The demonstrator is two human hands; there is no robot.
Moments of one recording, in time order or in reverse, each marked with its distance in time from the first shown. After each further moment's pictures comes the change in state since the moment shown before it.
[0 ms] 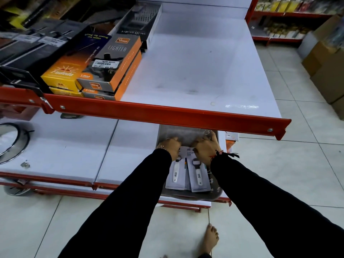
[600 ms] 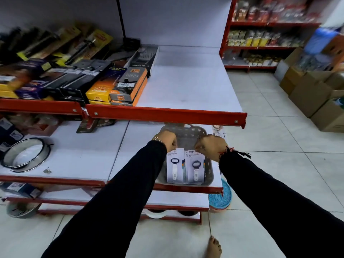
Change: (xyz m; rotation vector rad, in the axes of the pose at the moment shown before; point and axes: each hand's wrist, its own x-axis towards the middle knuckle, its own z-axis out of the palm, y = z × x) left_hand -0.113 0.005 -0.083 -0.102 0.214 0.066; right_hand -0.112 0.032 -0.103 0.418 0.134 -0.036
